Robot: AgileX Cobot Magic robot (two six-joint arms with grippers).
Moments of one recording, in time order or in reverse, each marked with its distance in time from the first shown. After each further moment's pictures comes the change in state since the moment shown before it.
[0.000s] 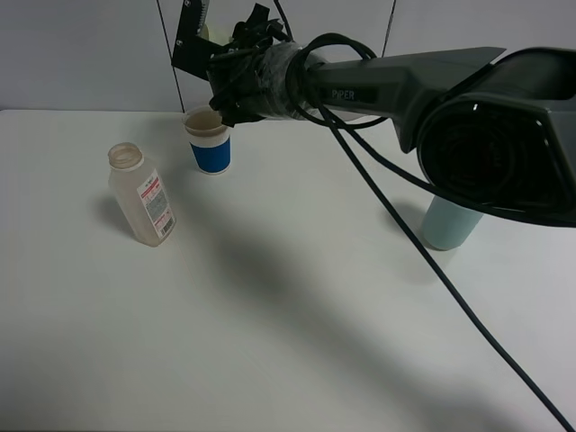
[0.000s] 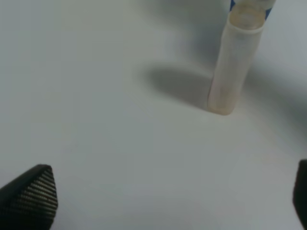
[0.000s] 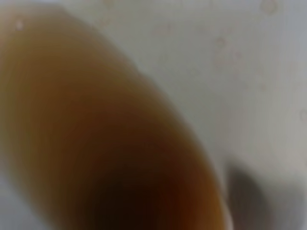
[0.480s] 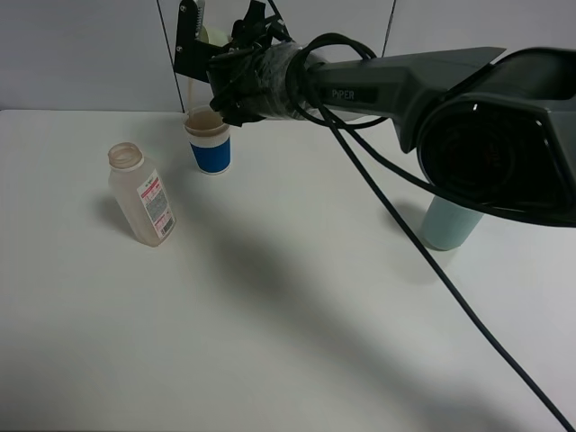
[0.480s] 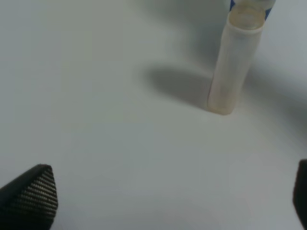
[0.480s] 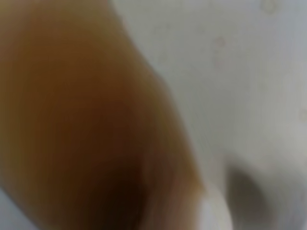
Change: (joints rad) left arm 0.000 0.000 0.000 -0.001 0.000 0.000; right arm 0.000 0.000 0.000 -0.016 0.023 -0.096
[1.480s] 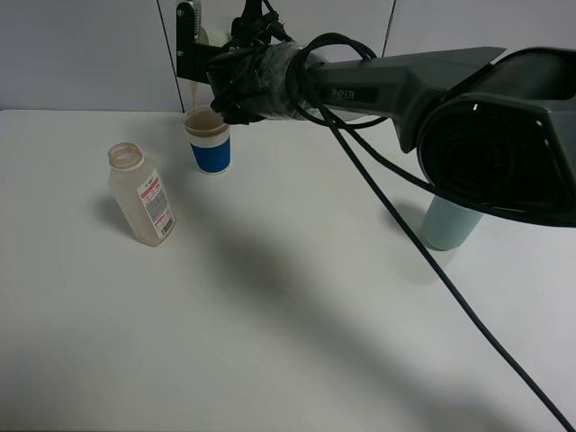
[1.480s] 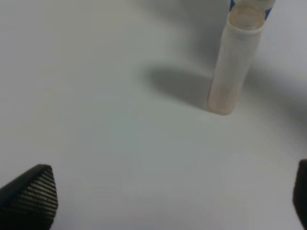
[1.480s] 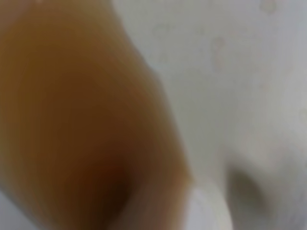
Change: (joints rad) left arm 0.000 0.000 0.000 0.000 0.000 0.000; right arm 0.000 0.000 0.000 -0.026 0.024 -0.082
